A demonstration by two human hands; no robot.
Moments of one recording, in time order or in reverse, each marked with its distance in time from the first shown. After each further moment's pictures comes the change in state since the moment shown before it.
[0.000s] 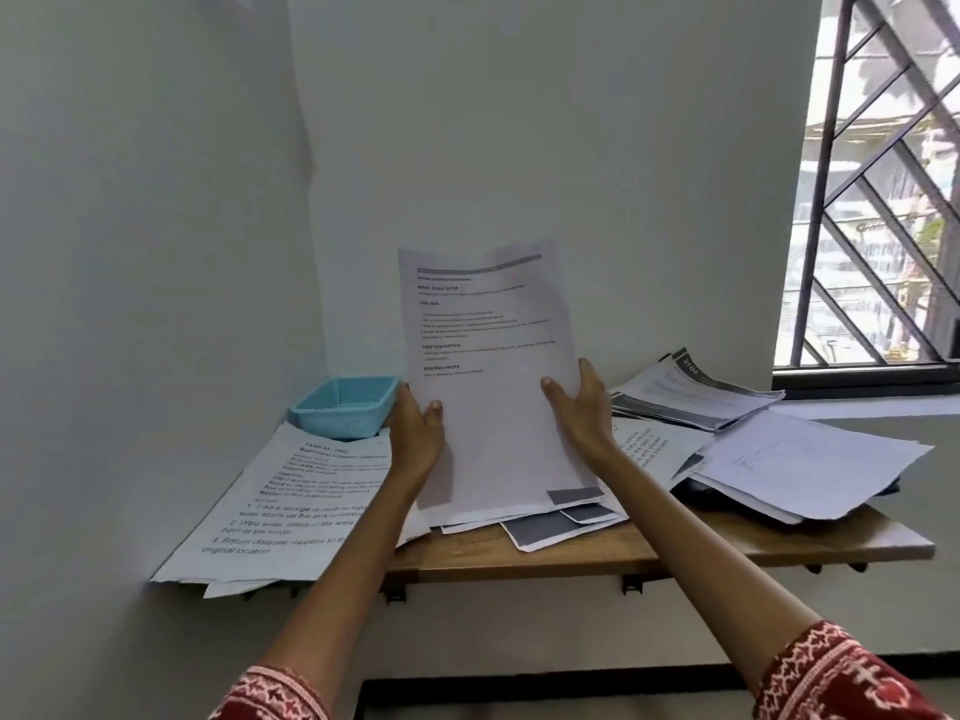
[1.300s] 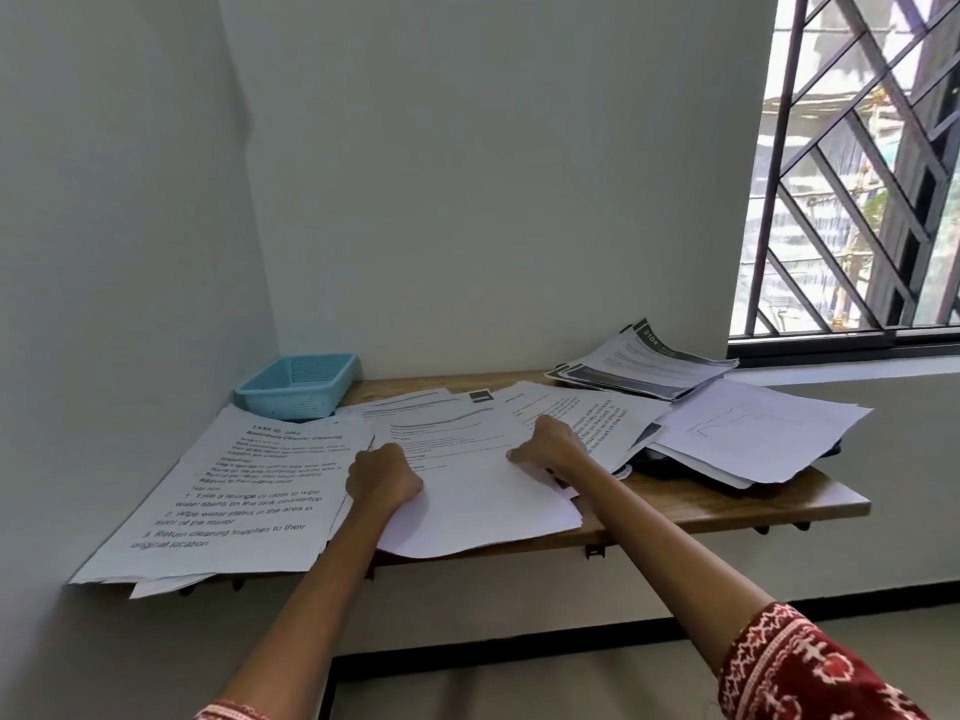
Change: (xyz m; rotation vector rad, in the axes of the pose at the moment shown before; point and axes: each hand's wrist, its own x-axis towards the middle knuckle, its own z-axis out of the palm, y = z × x) left_hand -0.031 -0.030 0.018 0.945 -0.368 -0.271; right_hand -0.019 0.047 -0.011 -0.648 -0.513 0.354
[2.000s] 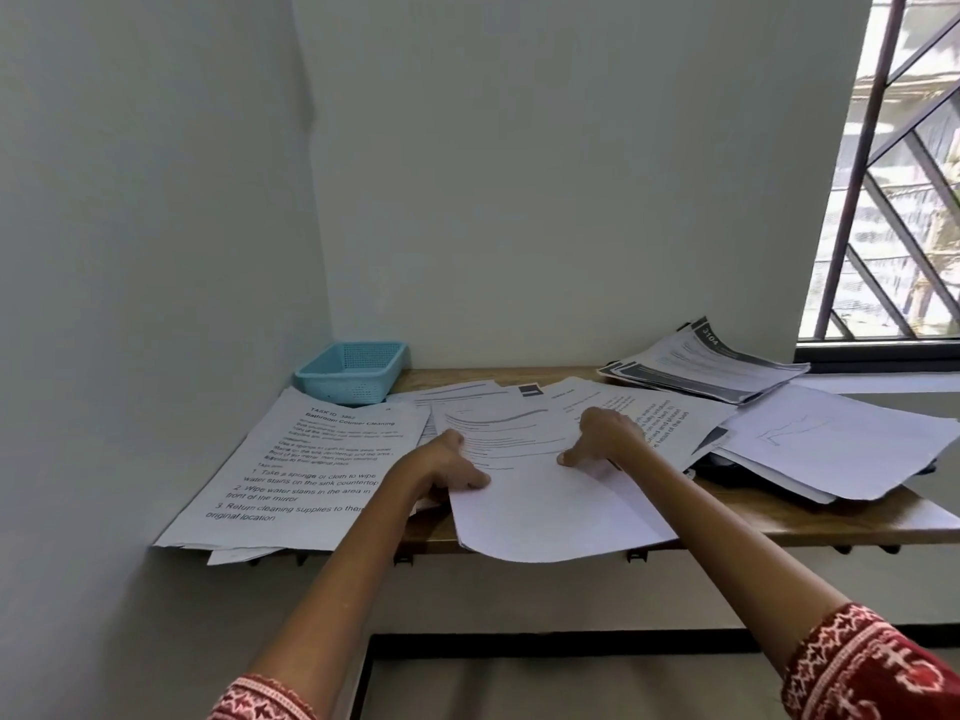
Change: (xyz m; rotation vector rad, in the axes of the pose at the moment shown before) left_hand 0.004 -0.010 -0.023 -0.305 -0.381 0.132; right_hand 0.025 -0.007 0.000 -0.344 -0.053 -0.012
